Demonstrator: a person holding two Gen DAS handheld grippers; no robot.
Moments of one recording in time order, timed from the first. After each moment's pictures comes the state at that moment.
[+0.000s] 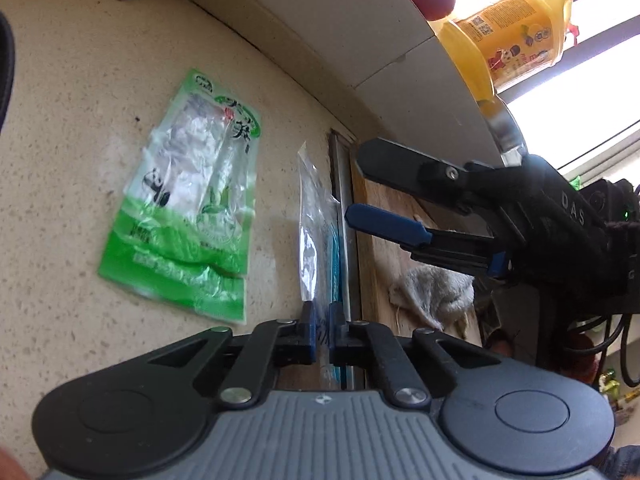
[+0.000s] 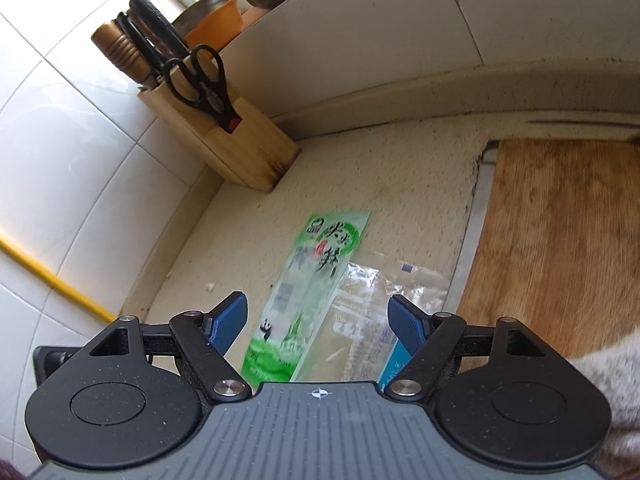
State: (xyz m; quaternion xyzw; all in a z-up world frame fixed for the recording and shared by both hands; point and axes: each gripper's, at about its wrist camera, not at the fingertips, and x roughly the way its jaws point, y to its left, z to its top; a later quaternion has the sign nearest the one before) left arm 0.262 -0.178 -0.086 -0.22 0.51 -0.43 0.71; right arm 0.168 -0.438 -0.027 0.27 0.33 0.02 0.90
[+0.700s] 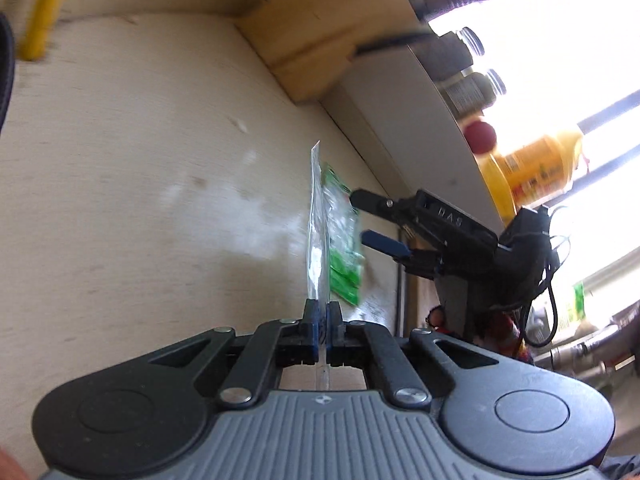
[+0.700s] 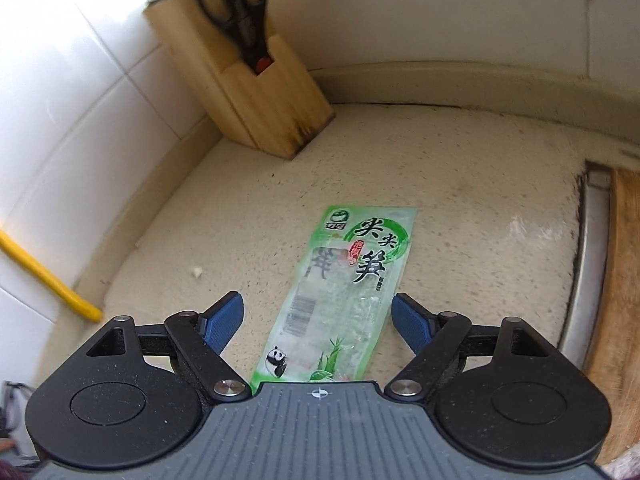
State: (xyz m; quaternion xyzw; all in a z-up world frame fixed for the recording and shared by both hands) left arm 0.206 -0.005 -0.062 -0.33 0.46 -0.29 0.77; right arm 0.241 -0.364 -0.046 0.17 0.38 -0.01 0.91
